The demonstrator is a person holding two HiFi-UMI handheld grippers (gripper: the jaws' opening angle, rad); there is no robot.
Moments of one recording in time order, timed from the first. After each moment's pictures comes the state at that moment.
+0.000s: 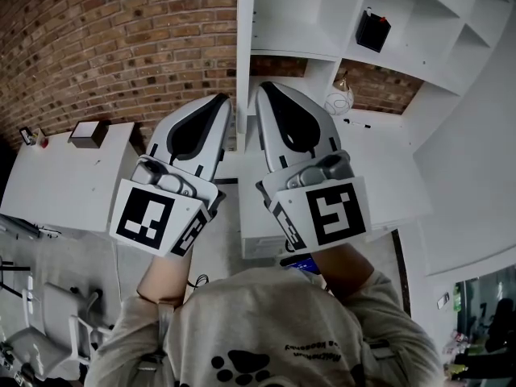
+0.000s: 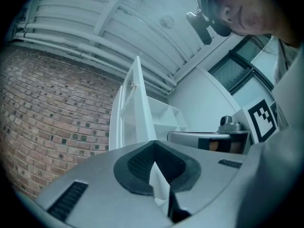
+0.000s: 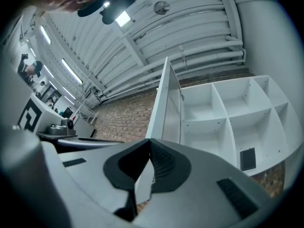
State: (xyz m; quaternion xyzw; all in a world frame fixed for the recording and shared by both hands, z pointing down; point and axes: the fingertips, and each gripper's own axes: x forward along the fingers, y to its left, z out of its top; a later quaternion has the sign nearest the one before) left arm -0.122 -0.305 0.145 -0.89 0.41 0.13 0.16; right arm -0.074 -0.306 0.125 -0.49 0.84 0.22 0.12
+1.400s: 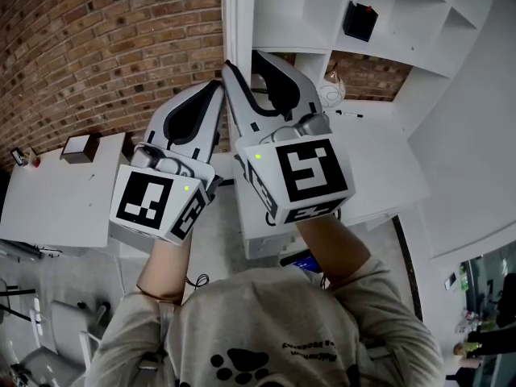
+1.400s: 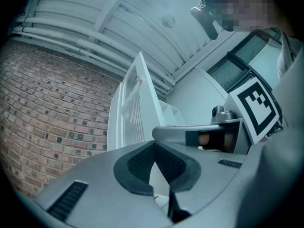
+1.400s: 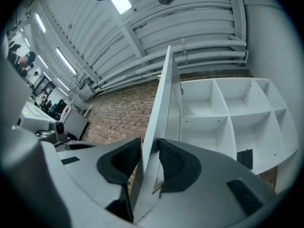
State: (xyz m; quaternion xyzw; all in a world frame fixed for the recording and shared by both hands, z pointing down) left arm -0.129 -0.337 0.146 -0.90 0.39 0.12 0.16; right arm -0.100 -0.350 0.116 -0.53 0.82 0.20 0.08
